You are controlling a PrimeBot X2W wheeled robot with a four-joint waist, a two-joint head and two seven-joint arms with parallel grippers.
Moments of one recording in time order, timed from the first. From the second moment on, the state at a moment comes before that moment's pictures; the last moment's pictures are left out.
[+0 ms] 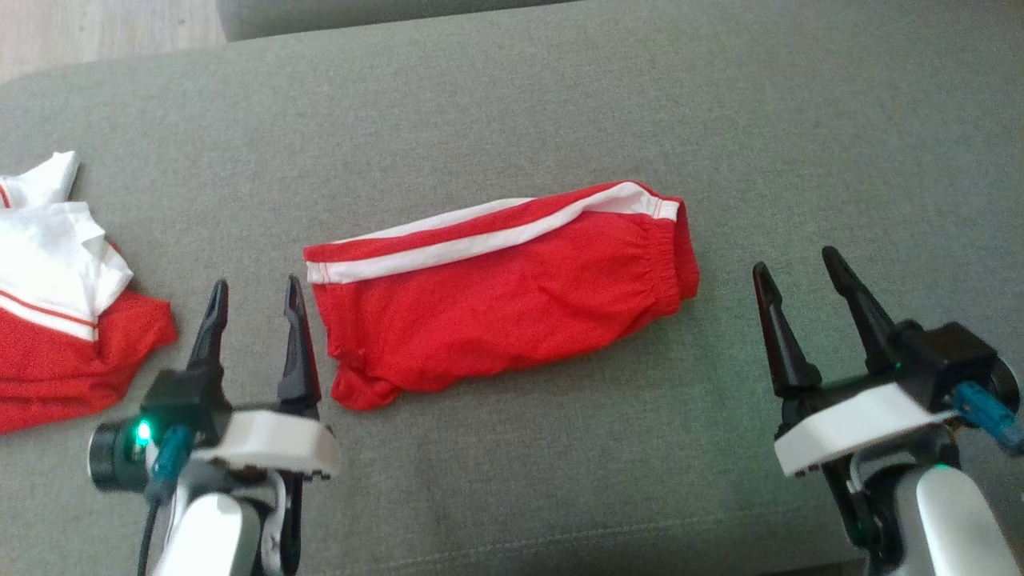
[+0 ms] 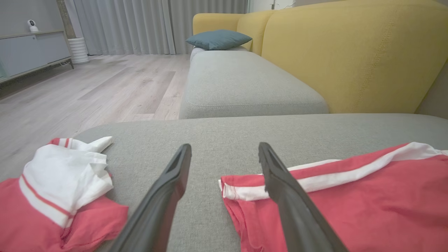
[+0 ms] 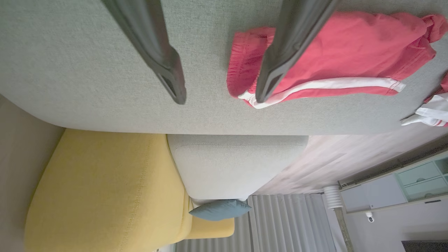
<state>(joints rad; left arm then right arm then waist) -0.08 0.16 -0.25 0.04 -0.19 0.26 -0.18 -0.04 -0.09 0.09 -0.09 0.13 0.13 0.07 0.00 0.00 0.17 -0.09</state>
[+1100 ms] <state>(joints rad) -0.12 0.15 -0.31 0.01 -0.16 0.26 -0.24 -0.23 -0.12 0.16 0.12 0.16 0.13 0.25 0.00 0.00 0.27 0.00</state>
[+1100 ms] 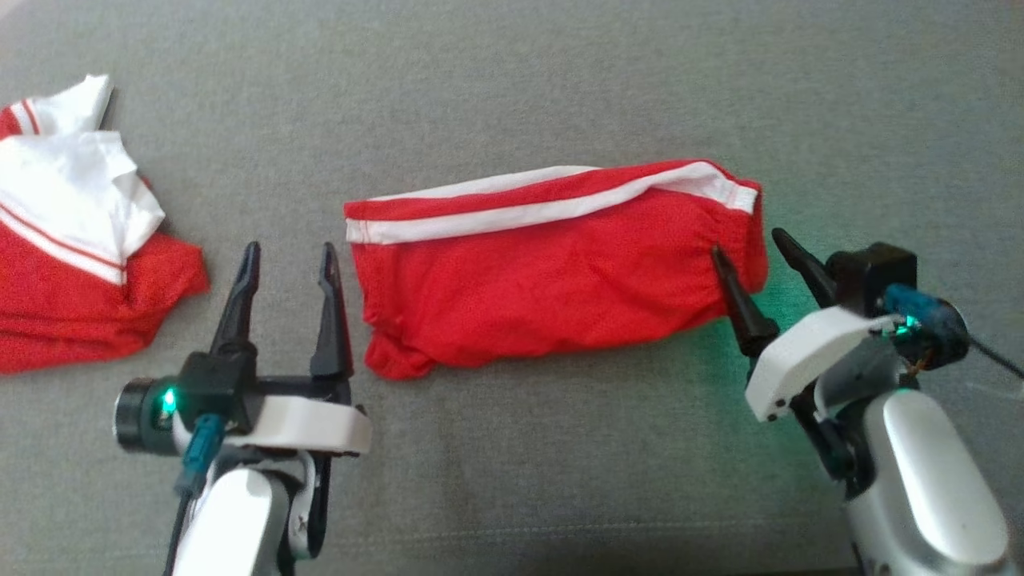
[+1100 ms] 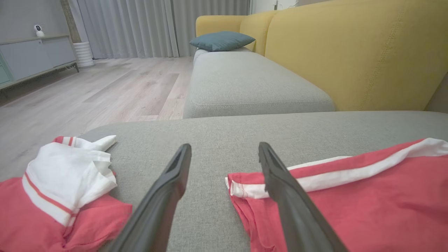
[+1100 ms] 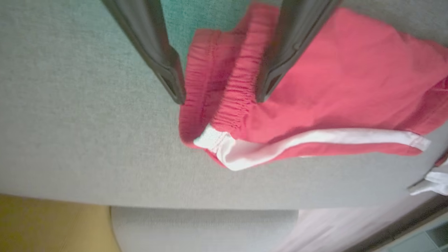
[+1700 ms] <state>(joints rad) -0.18 0.12 -0.34 0.05 -0.16 0.25 -0.25 -0.39 -0.19 0.19 0.33 0.41 0.13 0.37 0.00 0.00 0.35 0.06</state>
